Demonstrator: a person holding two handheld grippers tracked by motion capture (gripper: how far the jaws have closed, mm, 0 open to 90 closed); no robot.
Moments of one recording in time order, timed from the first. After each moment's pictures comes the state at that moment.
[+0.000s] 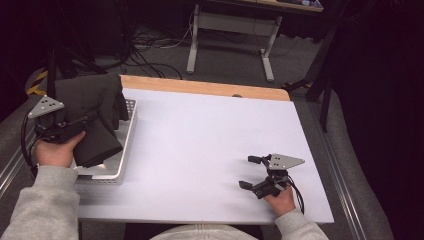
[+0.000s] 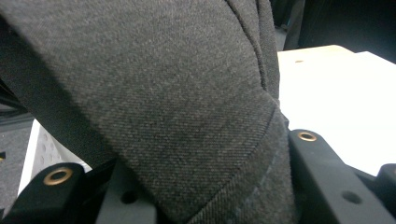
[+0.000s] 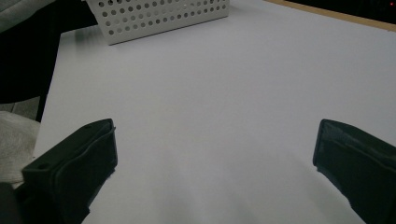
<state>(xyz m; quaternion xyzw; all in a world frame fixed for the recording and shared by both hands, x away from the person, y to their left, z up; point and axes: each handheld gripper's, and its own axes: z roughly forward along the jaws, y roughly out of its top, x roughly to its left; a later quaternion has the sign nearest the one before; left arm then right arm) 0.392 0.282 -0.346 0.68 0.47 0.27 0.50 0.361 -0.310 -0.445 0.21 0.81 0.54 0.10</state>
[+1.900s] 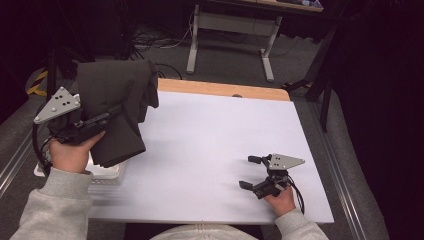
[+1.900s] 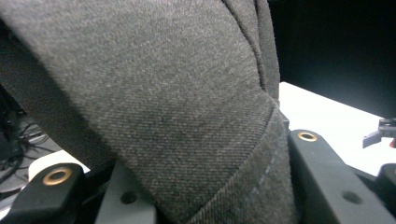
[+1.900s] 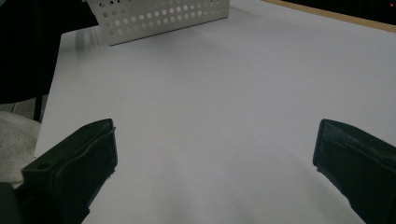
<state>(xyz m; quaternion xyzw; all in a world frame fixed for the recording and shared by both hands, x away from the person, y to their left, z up) 0.356 0.215 -0.285 0.69 0.34 0.27 0.57 0.361 -0.311 -0.445 0.20 0.81 0.54 0.10</state>
